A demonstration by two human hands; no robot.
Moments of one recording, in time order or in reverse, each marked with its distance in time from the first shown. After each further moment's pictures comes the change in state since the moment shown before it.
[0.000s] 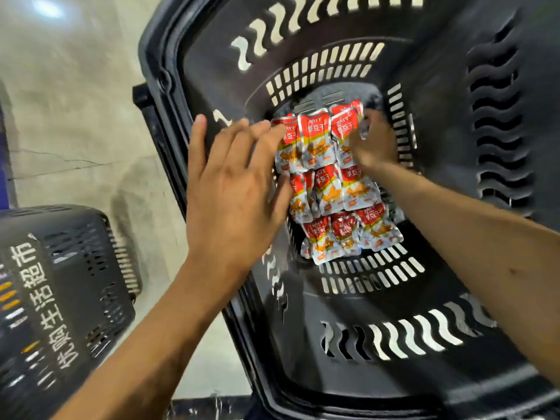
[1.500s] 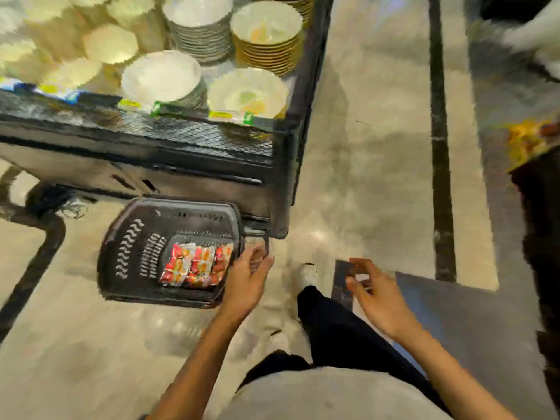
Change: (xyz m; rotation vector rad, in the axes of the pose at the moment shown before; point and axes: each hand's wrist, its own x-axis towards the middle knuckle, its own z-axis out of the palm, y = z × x) left_hand -0.370 0.210 -0.362 -0.741 -0.737 0.526; right_hand -0.860 0.090 -0.205 0.736 0.665 0.360
